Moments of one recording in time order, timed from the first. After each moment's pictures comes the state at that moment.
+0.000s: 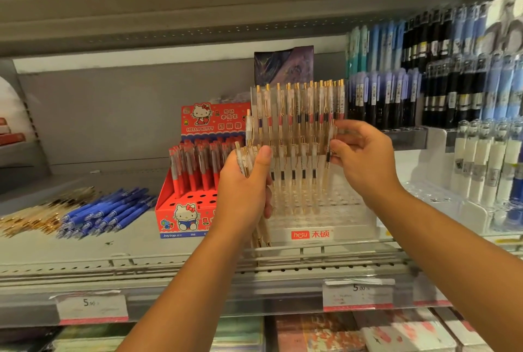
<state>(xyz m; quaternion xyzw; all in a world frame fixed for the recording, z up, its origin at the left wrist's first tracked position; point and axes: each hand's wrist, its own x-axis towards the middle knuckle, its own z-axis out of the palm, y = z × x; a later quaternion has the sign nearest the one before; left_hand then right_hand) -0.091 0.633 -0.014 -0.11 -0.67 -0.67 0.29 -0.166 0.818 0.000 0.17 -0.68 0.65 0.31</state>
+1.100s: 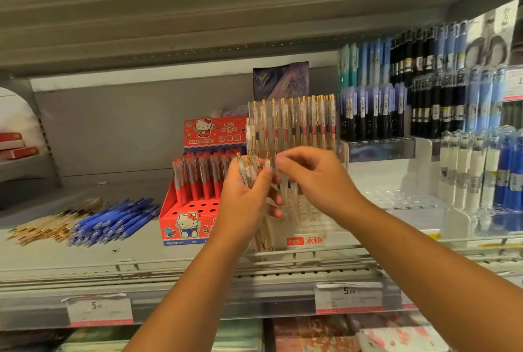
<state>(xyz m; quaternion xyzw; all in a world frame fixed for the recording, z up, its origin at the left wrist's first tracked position) -0.086 0.639 -0.014 -0.18 -0.66 -0.69 0.26 -0.112 0.780 0.013 0.32 -0.73 0.56 0.21</state>
